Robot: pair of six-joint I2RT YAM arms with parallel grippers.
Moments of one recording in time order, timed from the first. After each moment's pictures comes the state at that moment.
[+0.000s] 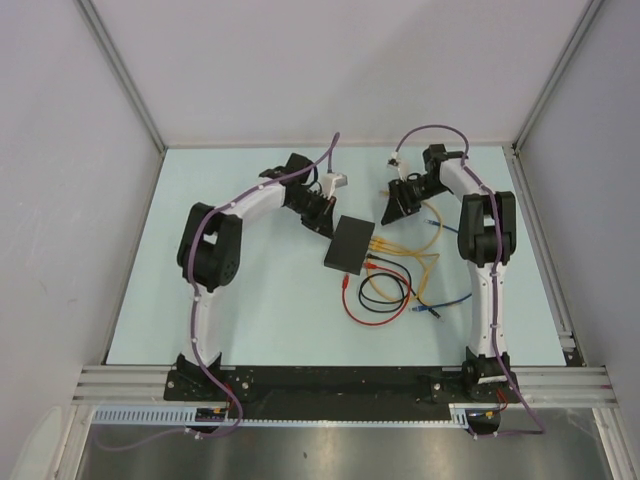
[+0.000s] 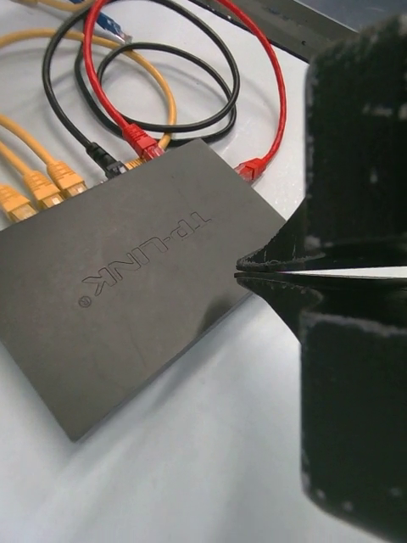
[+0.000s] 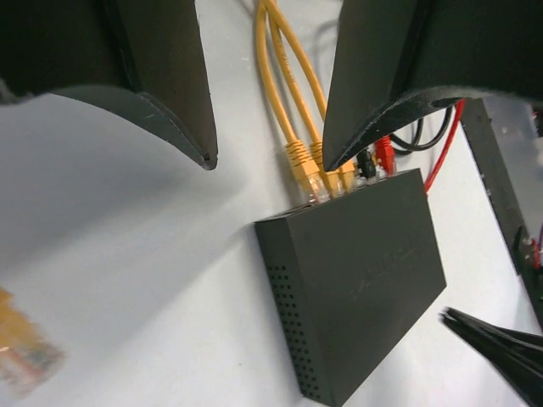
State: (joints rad) left arm -0.44 2.15 1.69 -0.67 0.68 0.19; right arm 0.11 2.41 2.01 -1.01 -0.91 -0.50
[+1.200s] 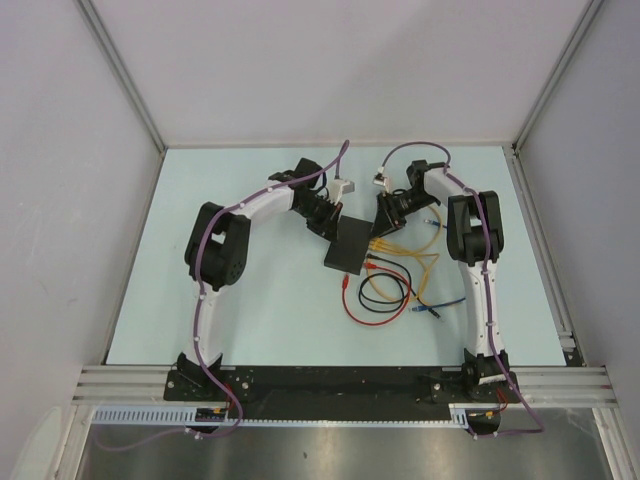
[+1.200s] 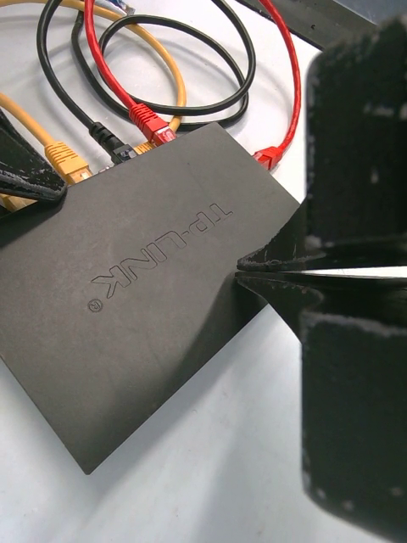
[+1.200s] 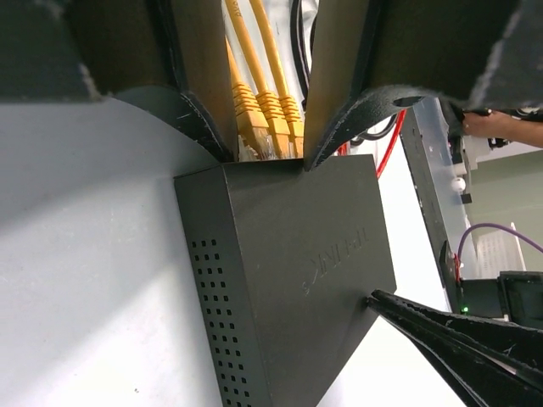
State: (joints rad) left arm -0.48 2.20 1.71 -0.67 0.63 0.19; right arm 0.17 2.48 1.97 -1.06 -1.05 -0.46
